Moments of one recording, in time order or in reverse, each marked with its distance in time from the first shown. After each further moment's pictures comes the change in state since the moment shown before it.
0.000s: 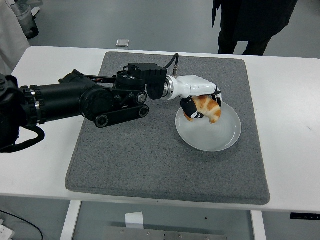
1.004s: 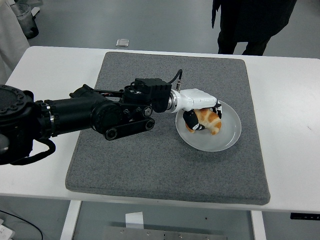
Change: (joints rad) left arm 0.071 -0.071 -0.002 0.071 0.037 0.009 -0.002; right arm 0.000 0.000 0.000 0.000 0.000 0.000 0.000
